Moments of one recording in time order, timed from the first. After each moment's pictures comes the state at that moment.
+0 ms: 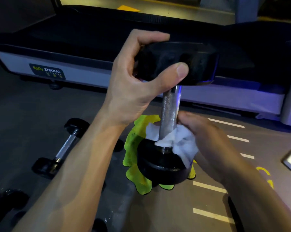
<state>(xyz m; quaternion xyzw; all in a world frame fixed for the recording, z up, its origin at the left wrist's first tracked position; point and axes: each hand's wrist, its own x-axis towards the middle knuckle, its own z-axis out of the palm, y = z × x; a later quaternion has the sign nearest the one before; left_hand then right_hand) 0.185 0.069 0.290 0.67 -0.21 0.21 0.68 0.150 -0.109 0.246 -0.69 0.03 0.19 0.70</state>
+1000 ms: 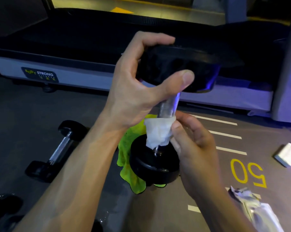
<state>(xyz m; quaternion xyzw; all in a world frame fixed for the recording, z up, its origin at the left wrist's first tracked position) 0.179 0.044 0.294 0.68 -0.24 0.21 0.66 0.114 -0.098 0.227 -0.63 0.04 -0.05 0.77</state>
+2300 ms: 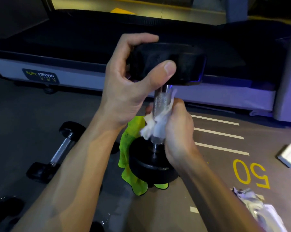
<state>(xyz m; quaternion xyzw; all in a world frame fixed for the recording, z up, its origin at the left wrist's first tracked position) 0.186 0.056 0.289 0.66 -0.21 0.21 0.70 0.155 -0.058 0.260 -0.58 0.11 0.04 0.81</state>
